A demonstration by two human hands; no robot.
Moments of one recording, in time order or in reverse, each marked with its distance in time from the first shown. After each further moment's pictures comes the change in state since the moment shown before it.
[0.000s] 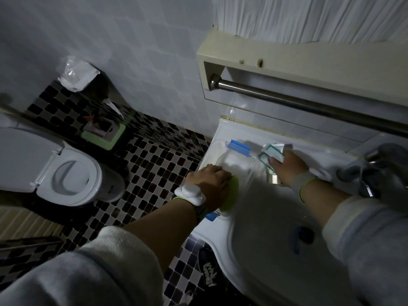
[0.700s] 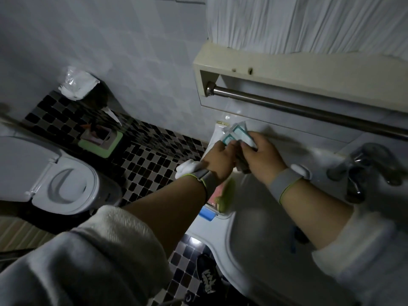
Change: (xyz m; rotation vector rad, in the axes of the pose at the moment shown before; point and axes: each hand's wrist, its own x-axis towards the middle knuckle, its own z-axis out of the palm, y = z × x) left_hand 0.018 0.052 -0.052 -1.002 0.197 -0.251; right_hand -0.069 -0.081 0.004 0.477 -0.001 -0.358
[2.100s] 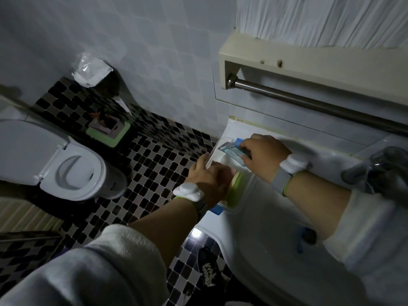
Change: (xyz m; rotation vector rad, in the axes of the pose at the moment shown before) left_hand -0.022 -0.085 -0.039 0.761 0.003 0.084; right_hand 0.016 0.000 0.013 -1.044 -0.265 -0.459
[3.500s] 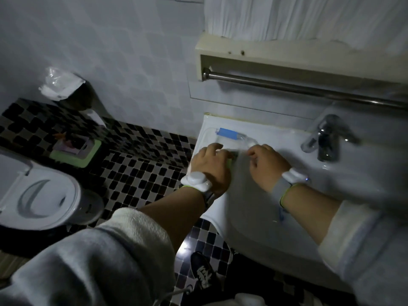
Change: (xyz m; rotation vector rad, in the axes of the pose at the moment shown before) left_hand -0.047 0.033 0.003 0.119 0.225 0.354; right_hand -0.118 -0.016 0.024 0.212 0.174 0.421
